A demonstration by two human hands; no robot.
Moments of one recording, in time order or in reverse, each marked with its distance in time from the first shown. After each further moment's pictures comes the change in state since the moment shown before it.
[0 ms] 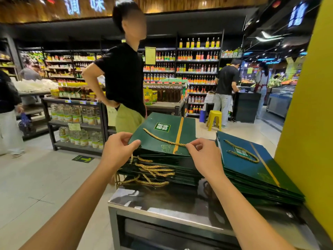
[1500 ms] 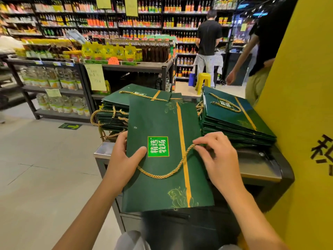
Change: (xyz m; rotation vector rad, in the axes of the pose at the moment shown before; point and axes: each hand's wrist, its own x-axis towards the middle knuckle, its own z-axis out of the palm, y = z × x) left_hand -0.154 -0.023 0.054 -0.452 -0.208 -0.114; right_hand -0.137 0.075 -0.054 -0.063 0.097 -0.403
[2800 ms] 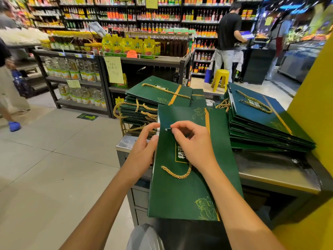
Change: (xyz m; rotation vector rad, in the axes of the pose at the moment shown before) left_hand 0.006 0.003 -0.016 -0.108 -0.155 -0.097; right_hand 0.039 -0.043 0.108 0.515 -0.172 0.268
